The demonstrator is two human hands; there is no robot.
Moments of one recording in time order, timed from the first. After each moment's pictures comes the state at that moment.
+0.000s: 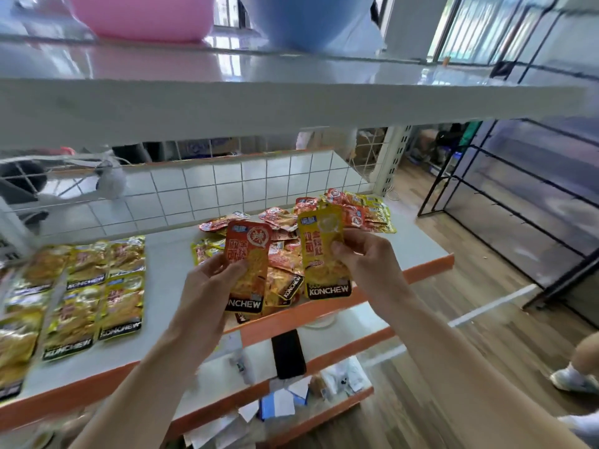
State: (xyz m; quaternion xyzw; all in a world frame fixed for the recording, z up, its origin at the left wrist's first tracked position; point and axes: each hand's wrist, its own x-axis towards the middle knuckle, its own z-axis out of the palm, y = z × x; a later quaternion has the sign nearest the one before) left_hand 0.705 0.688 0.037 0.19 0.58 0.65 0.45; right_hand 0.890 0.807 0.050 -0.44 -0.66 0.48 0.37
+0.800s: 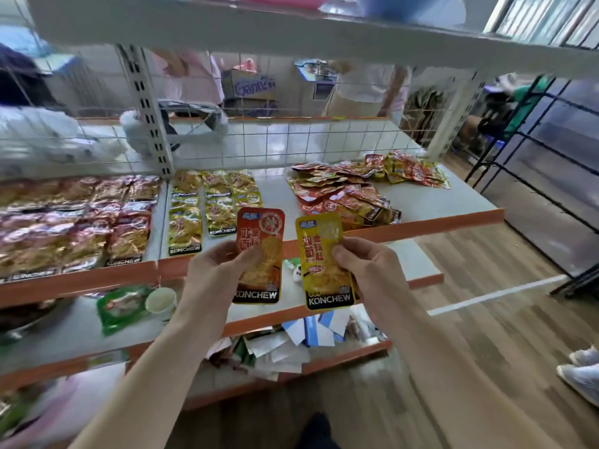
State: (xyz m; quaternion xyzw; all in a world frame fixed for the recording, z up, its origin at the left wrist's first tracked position) left_hand 0.633 0.438 0.026 0.21 0.62 0.65 0.40; right_hand 0.810 0.546 0.037 -0.40 -0.55 0.65 0.33
